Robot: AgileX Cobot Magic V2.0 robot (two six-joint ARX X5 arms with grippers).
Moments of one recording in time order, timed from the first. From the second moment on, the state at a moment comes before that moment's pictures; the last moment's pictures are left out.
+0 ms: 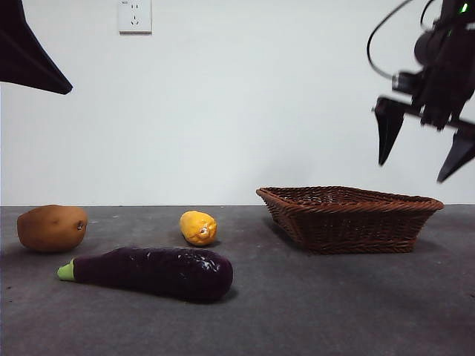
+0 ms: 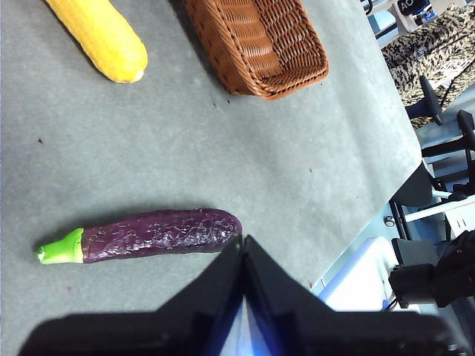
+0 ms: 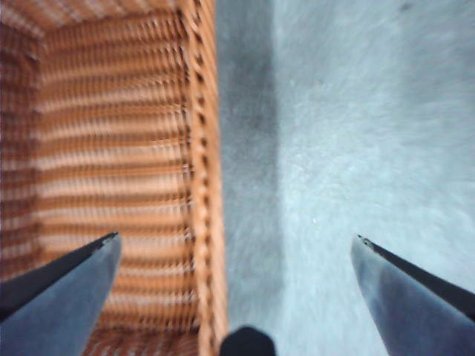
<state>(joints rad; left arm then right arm) -0.09 1.08 0.84 -0.65 0.81 -0.14 -0.02 2.10 1.92 -1.05 -0.27 -0.03</state>
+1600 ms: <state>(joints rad) -0.09 1.08 0.86 -0.71 0.80 -0.21 0.04 2.05 1.94 -1.12 -0.36 -0.03</state>
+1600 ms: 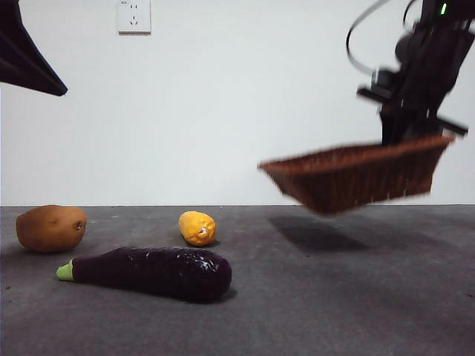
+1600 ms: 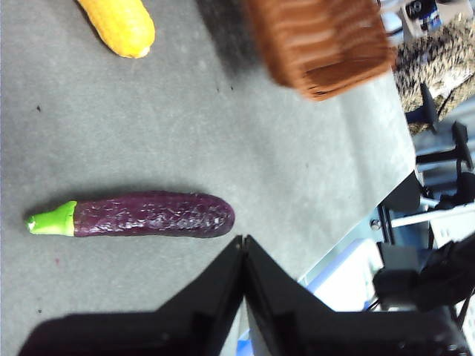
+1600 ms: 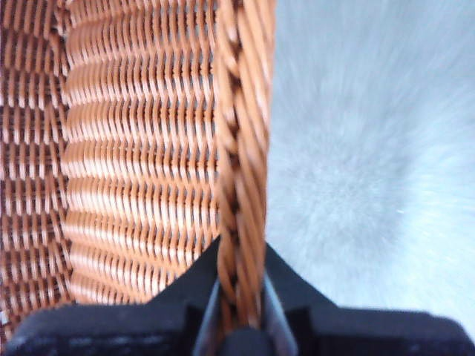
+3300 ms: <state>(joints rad) -0.37 2.26 2.05 -1.11 0.26 -0.47 -0.12 1.77 1.94 -1.31 -0.36 -0.15</state>
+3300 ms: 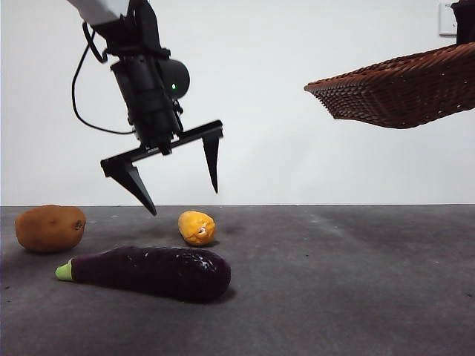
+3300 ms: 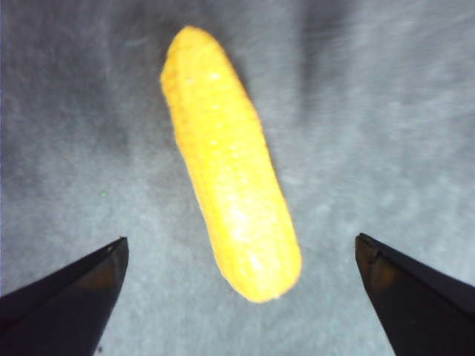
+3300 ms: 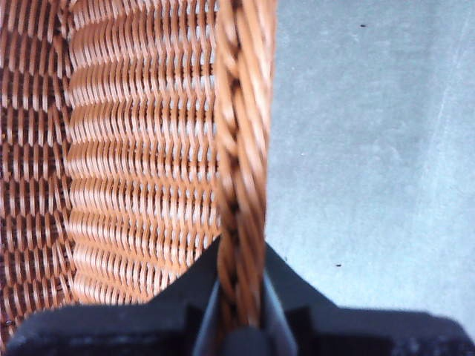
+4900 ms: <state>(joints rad) -0.42 2.33 2.16 -1.12 0.32 -0.42 -0.12 1.77 1.94 -1.29 -0.40 -0.18</state>
